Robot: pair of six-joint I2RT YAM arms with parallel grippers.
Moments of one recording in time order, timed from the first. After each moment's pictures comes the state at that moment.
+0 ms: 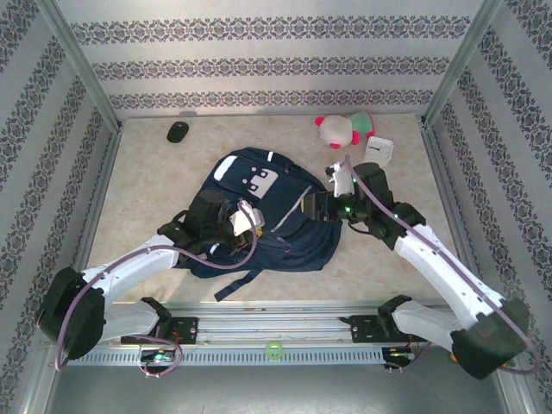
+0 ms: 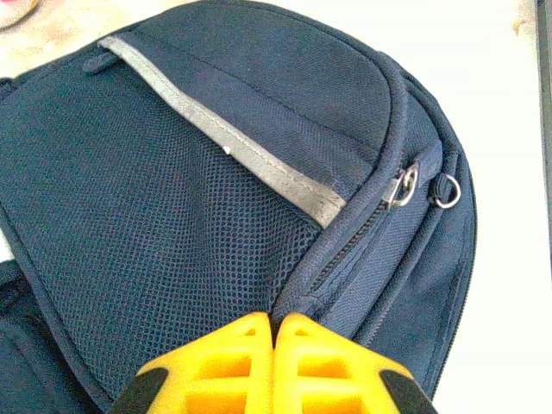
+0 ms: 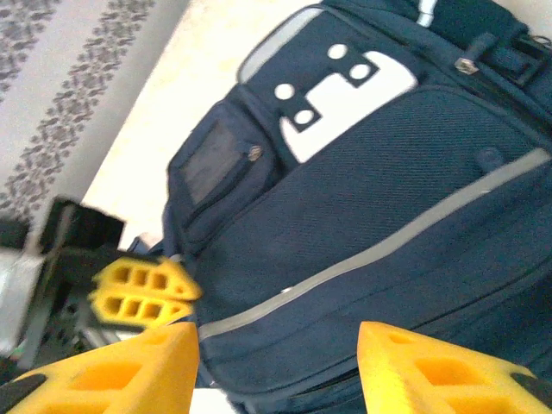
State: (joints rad) left arm -0.57 1.21 0.67 -0.14 0.47 0.40; right arm 0.48 1.06 0.91 -0.48 -0.43 0.40
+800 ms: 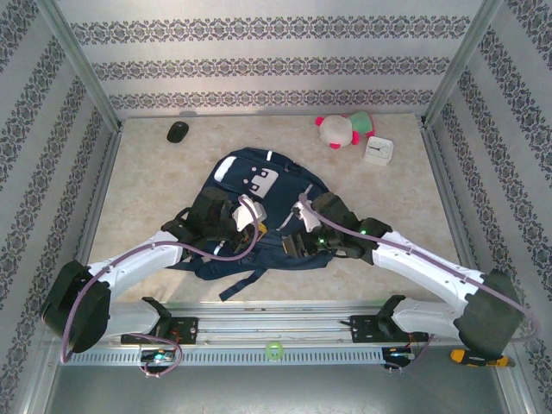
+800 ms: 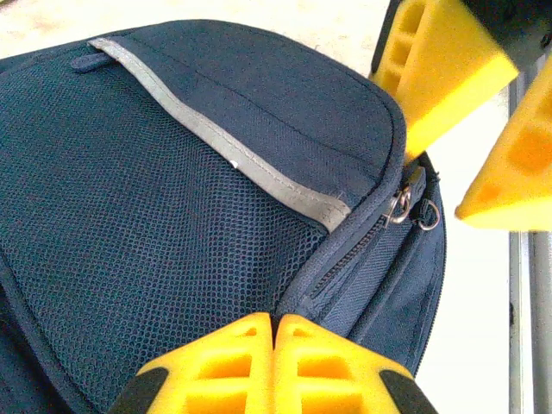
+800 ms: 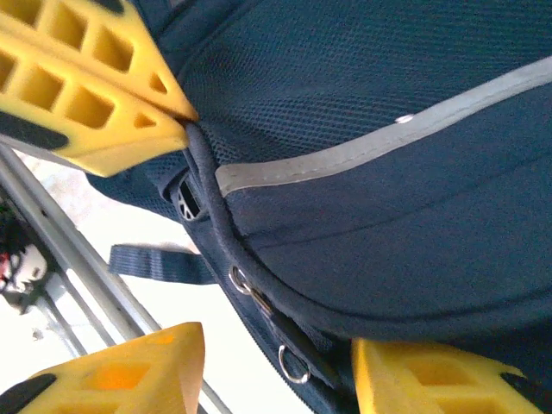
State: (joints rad) left arm -0.57 1.25 0.69 -0.09 0.52 0.27; right arm 0.77 1.18 0.79 -0.49 -0.28 0.36
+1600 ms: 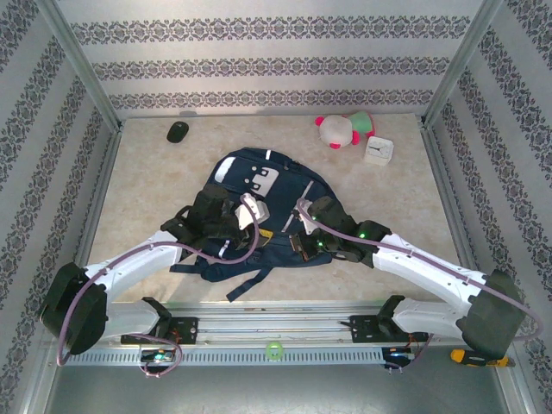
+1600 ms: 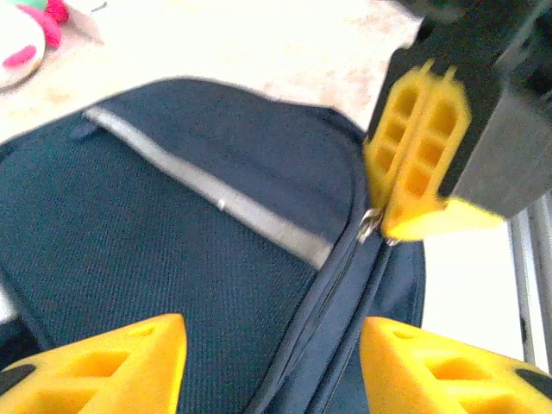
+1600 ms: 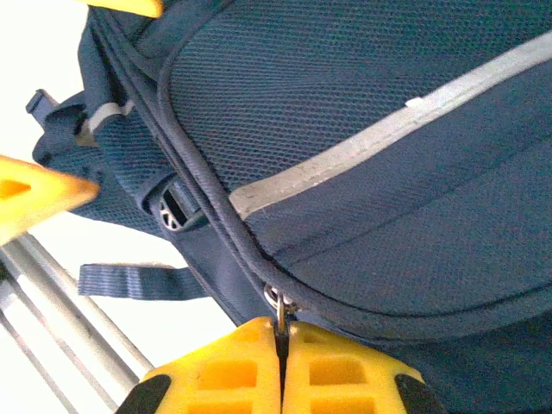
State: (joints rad) left arm -0.61 1.25 0.74 -0.07 0.52 0.37; right arm 0.80 1.15 0.80 -0.51 -0.17 0.36
